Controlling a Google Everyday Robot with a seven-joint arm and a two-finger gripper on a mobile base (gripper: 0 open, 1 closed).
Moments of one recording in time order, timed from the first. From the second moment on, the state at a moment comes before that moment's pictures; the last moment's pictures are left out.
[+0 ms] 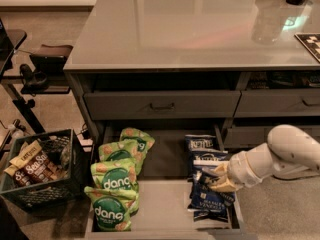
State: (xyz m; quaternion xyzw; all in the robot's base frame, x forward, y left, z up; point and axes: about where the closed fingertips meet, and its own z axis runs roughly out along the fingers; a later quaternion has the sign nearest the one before) arm 0.441 -0.180 0.567 -0.63 0.70 0.25 0.23
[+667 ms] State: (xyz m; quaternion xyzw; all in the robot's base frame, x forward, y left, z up) arm 0.481 -0.174 0.653 -0.64 0.66 0.26 0.30
